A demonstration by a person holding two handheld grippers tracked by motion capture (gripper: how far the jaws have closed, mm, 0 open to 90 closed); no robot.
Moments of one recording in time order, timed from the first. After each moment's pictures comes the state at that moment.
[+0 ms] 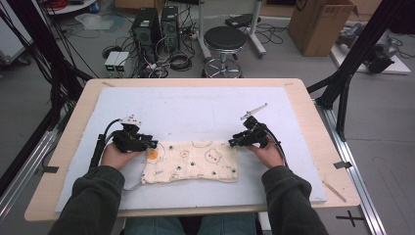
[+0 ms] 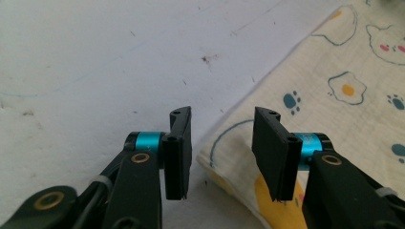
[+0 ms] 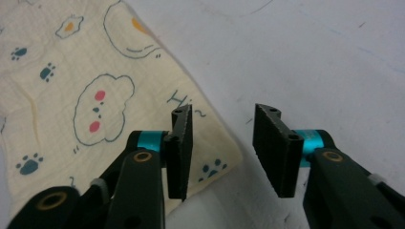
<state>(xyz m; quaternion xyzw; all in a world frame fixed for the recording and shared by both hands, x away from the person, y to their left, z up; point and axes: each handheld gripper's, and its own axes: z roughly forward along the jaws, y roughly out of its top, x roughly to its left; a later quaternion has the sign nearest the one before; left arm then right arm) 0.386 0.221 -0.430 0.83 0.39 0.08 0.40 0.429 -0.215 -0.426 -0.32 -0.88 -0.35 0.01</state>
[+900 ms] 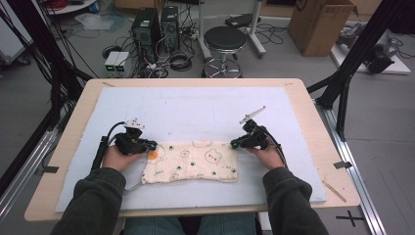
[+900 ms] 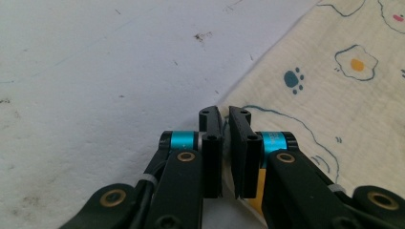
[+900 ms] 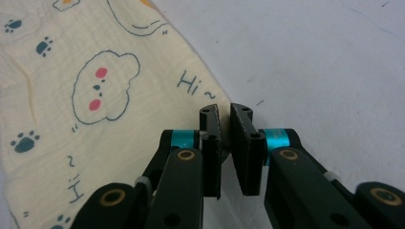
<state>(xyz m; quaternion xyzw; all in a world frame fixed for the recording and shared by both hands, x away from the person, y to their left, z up) 0.382 0.215 -0.434 0.84 0.37 0.08 0.38 0.423 -0.215 -0.430 -0.31 -0.89 -0.33 0.01</state>
